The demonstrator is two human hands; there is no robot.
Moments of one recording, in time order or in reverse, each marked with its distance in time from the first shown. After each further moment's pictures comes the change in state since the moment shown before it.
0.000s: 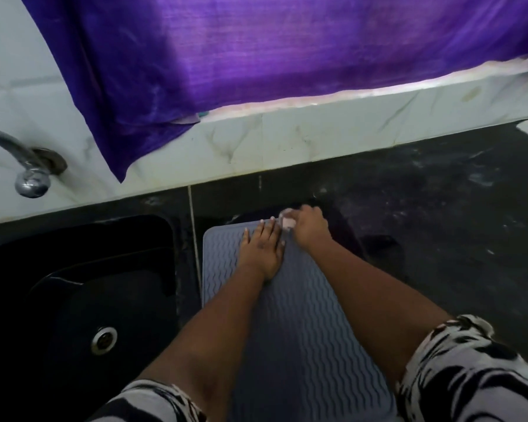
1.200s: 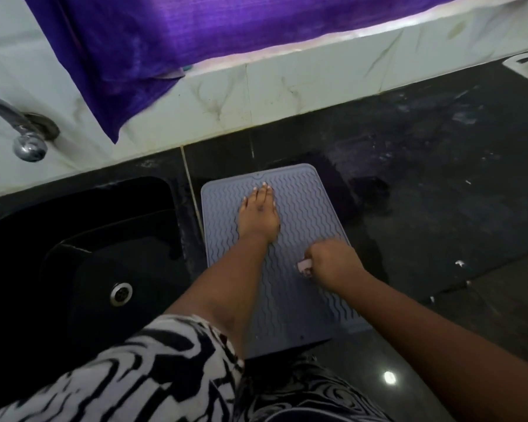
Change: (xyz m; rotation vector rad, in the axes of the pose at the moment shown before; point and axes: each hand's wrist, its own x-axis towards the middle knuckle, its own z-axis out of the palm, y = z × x) left_hand -0.050 0.016 0.016 -0.060 0.096 -0.091; right_hand -0.206 0.010 -0.001 -0.212 -0.328 -0.049
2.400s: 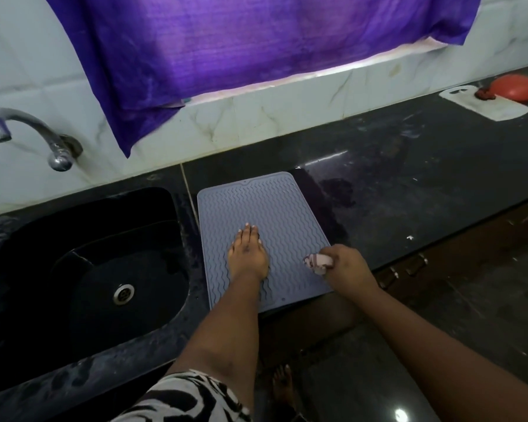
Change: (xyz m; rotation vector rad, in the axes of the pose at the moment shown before) left_hand -0.143 0.013 0.012 -0.078 0.009 -0.144; right_hand -0.121 0.030 0.028 0.501 0.374 0.076
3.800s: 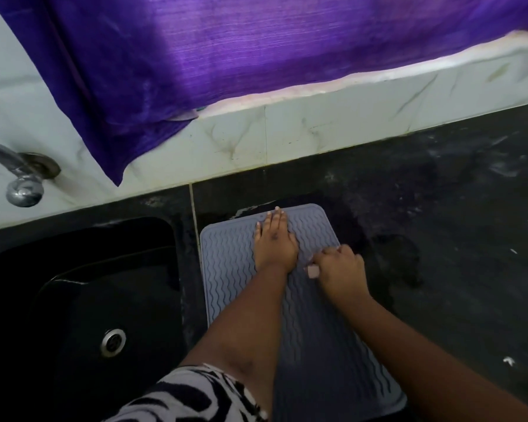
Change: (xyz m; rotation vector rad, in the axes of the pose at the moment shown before) left_hand 0.217 0.031 -0.010 -0.049 0.041 0.061; right_hand 0.239 -0.033 0.045 -0.592 -0.101 -0.060
